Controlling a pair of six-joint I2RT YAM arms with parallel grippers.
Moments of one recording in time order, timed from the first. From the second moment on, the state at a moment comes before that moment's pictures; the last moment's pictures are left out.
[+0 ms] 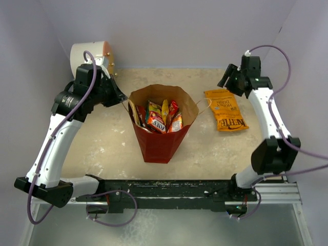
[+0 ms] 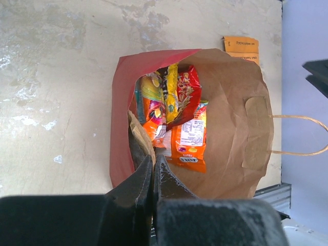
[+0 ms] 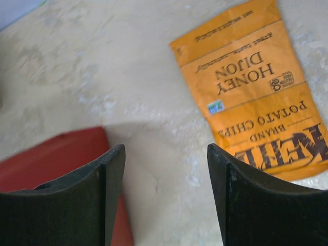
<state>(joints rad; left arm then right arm) -0.35 1.25 1.63 -0.99 0.06 -0.62 0.02 1.61 1.57 -0.71 -0.01 0.47</state>
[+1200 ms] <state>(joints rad) -0.35 1.16 1.56 -0.95 0.08 -0.68 0.91 1.72 1.98 -0.82 -0.04 0.53</state>
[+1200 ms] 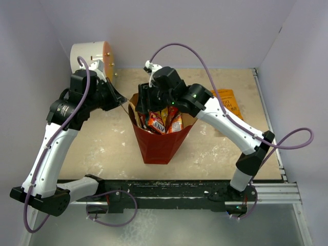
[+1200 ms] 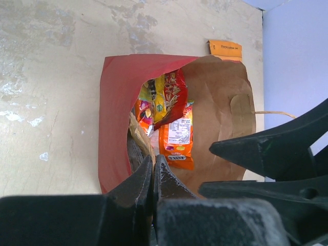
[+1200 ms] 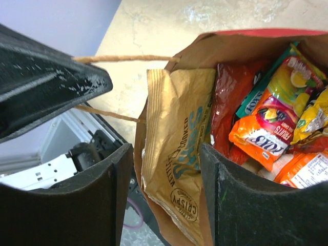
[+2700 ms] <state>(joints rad) -0.35 1.13 1.54 -0.87 0.11 -0.67 1.02 1.69 2.05 -0.93 0.12 0.55</state>
